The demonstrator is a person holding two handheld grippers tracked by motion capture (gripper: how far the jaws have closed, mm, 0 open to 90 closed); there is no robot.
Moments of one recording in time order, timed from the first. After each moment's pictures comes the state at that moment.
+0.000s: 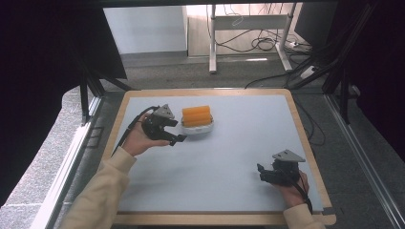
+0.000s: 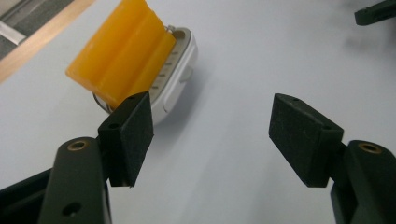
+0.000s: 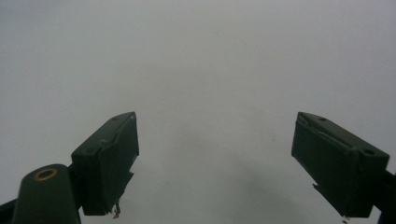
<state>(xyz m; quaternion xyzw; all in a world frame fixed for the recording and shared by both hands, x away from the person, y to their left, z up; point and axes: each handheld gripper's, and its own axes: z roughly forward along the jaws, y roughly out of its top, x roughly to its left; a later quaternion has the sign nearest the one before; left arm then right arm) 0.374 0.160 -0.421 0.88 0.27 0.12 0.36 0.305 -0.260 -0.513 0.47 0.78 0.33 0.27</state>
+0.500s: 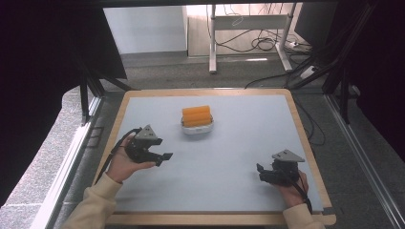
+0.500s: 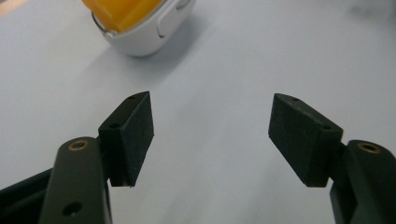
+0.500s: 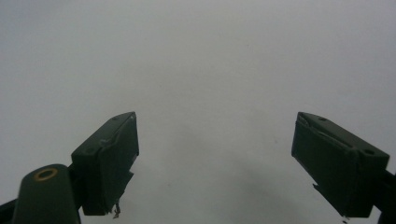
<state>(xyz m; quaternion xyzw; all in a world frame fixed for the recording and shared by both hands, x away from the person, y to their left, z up) 0.313 0.197 -0.452 0.86 0.33 0.12 0.36 0.306 -0.259 -0.513 0.46 0.78 0.33 0.27</state>
